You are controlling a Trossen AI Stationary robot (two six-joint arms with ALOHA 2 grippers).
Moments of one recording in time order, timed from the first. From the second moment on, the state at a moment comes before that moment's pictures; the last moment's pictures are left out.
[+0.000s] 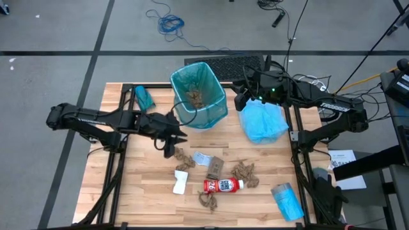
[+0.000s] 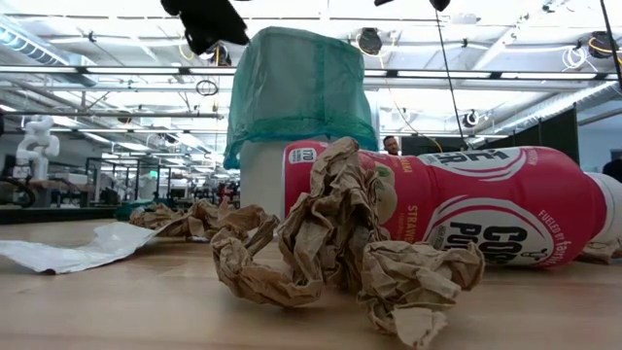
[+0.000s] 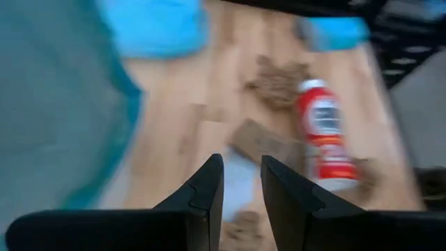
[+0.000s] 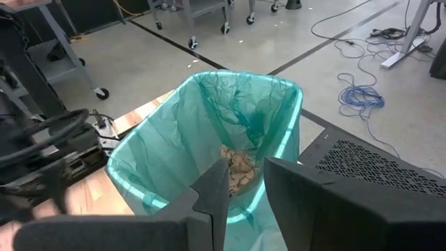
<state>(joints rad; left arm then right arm) -0.08 1.15 1.00 -0.48 -0.07 -0.20 -0.16 1.27 1.48 -0.61 0.39 0.35</state>
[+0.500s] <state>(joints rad) 0.06 1.23 1.00 -0.41 -0.41 -0.11 -0.16 1.27 1.48 -0.60 0.39 0.36</state>
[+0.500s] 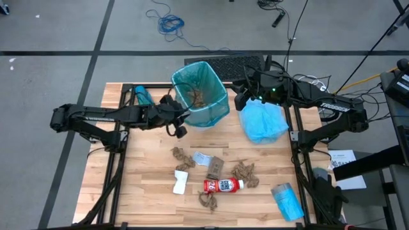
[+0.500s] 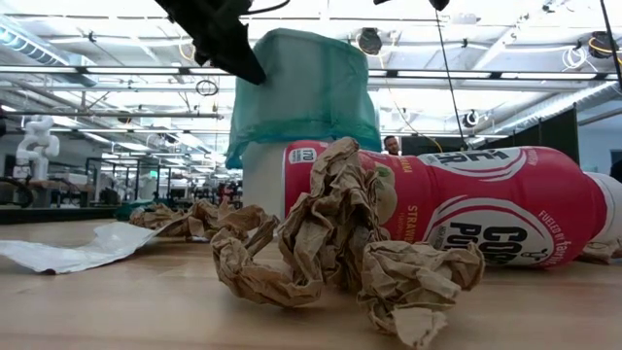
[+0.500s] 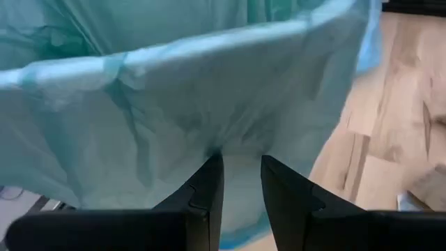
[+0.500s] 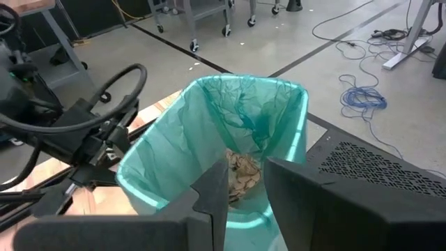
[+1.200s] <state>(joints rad) -0.04 1.10 1.00 -0.60 -0.21 -0.21 -0.14 1.27 1.48 -0.61 0.38 0.36</state>
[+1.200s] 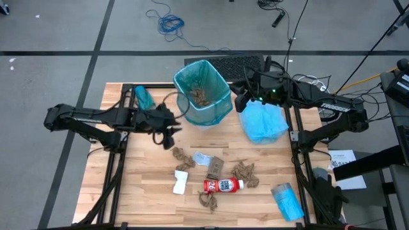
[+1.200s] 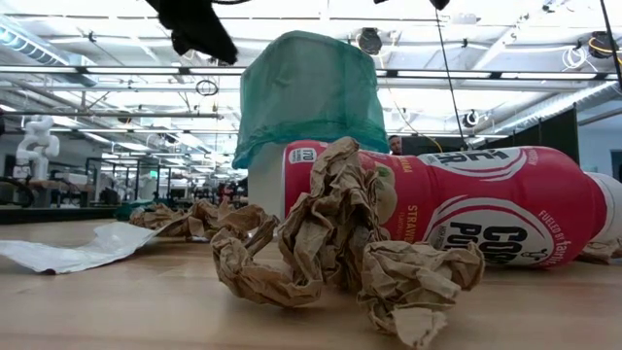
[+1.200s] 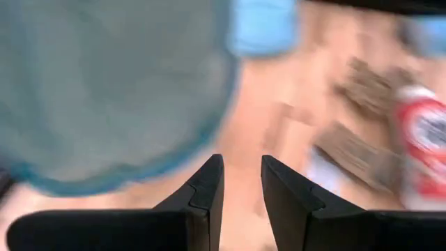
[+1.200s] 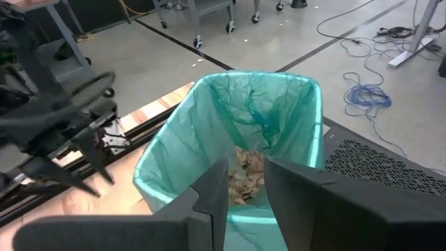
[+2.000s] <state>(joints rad) -0.11 1.37 0.92 -0.72 0.00 -0.17 -0.13 1.27 1.48 -0.63 0.39 0.38</state>
